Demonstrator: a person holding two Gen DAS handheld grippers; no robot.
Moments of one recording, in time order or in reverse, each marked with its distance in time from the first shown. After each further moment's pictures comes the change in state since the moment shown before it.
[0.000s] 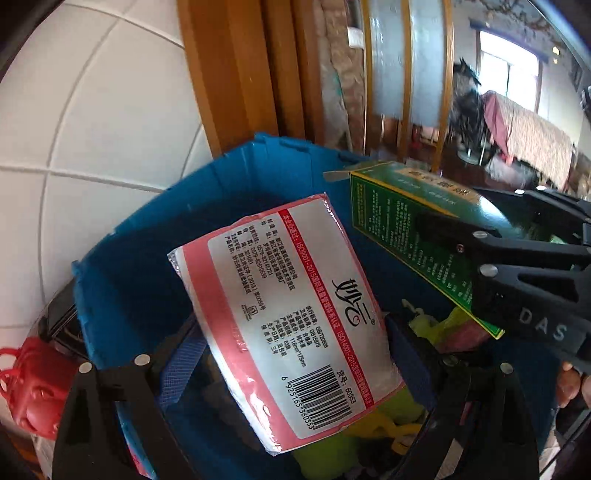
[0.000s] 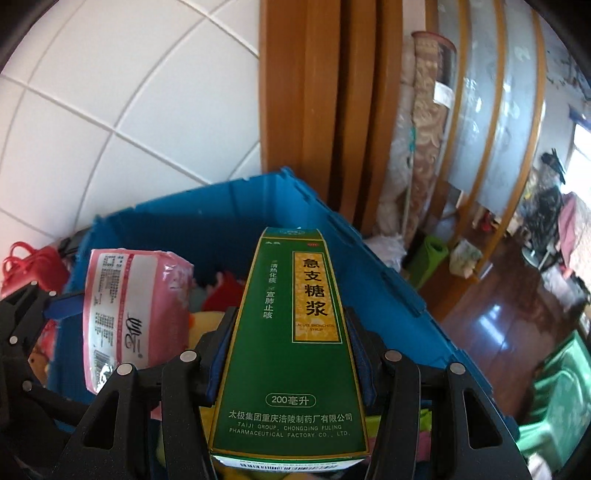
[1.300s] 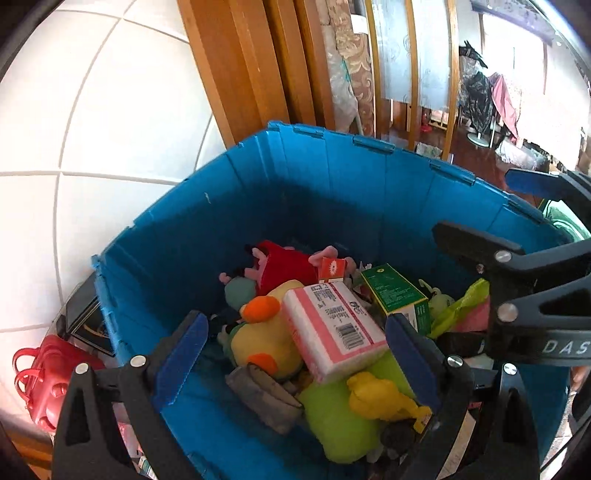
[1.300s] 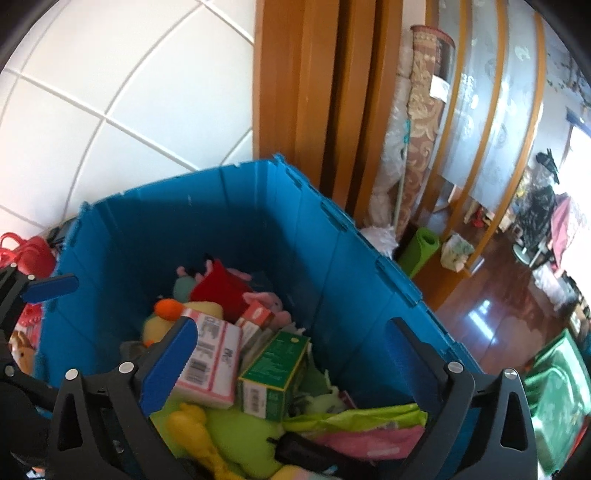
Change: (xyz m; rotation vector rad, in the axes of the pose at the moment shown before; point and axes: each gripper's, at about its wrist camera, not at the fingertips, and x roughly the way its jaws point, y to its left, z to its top) left arm -0.025 0.012 -0.018 0.018 0.025 0.057; right arm -0.003 0.001 -0.004 -0.022 0.027 -0.040
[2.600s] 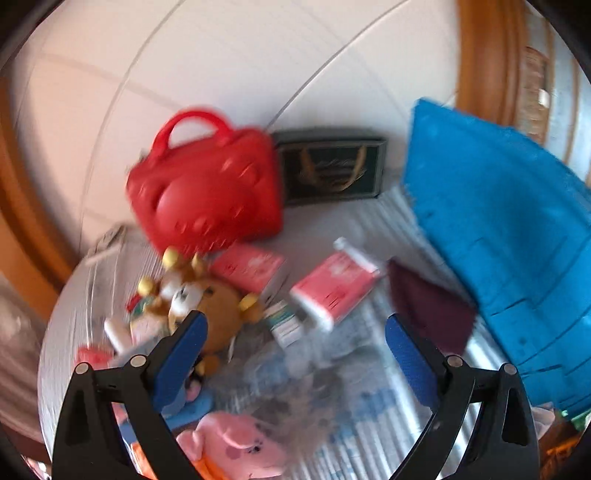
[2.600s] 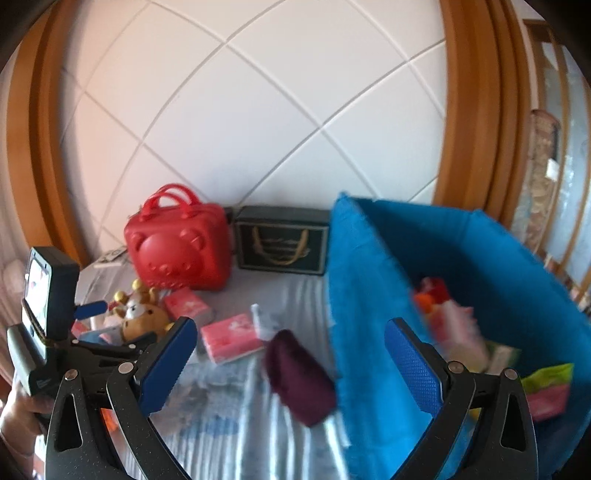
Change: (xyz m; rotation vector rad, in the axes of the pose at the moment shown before) left arm -0.085 0.244 -0.349 -0.573 -0.009 0.366; right arm -0.099 0.285 -0.127 -0.241 -0.212 0.378
